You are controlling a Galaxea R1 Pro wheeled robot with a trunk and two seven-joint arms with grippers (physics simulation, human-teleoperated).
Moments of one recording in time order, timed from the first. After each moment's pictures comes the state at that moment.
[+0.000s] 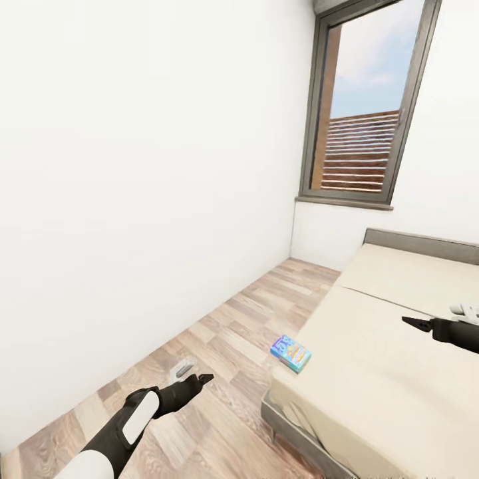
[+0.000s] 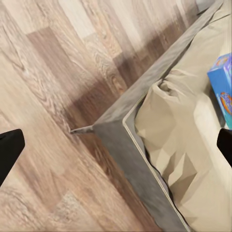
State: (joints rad) left arm -0.52 0.01 -0.15 -0.62 0.79 0.48 -0.18; right arm -0.50 -0.50 -0.52 -1.26 0.03 0.84 0.91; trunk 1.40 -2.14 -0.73
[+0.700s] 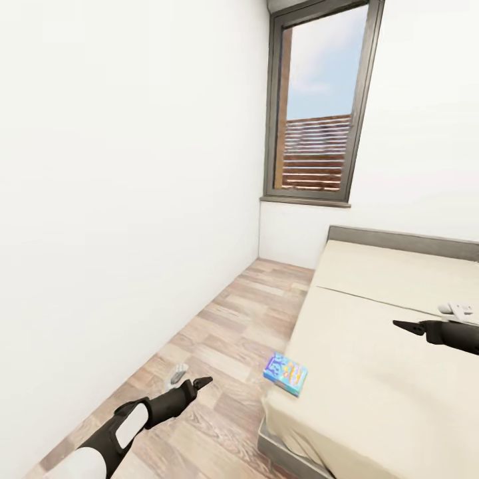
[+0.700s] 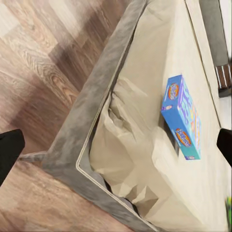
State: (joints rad) left arm -0.57 0.05 -0.14 -0.39 0.78 0.42 -0.55; right arm -0.50 -0.53 -0.45 -1.27 0.06 0.85 1.03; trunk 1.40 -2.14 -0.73
